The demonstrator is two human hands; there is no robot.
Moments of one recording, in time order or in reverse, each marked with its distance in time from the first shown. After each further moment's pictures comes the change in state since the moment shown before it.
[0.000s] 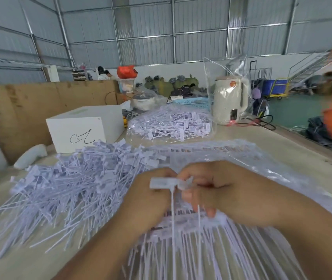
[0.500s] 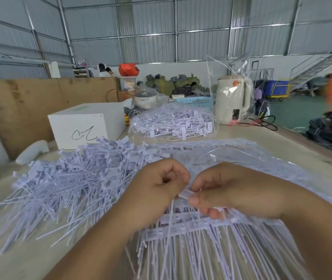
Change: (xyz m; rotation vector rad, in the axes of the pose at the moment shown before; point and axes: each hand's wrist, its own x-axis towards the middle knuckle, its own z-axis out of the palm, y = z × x) left_hand -0.001 0.023 -0.008 0.041 -0.053 -0.005; right_hand 0.007 0.009 -0.006 0.094 -0.130 0.204
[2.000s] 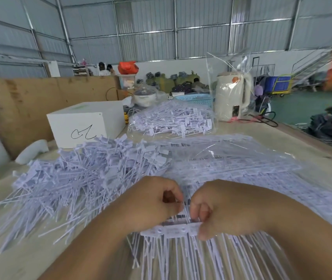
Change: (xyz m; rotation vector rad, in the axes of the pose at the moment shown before) left_hand -0.003 -0.016 -0.004 0.377 -0.266 -0.189; right_hand 0.004 0.005 0.018 -0.482 -0.107 0.196
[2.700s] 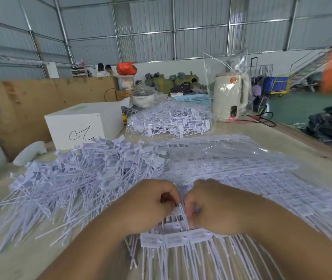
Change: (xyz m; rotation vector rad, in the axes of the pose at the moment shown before) left_hand 0.002 -0.004 0.003 0.018 -0.002 -0.015; right_hand 0.012 0.001 0.013 -0.128 0.147 -0.051
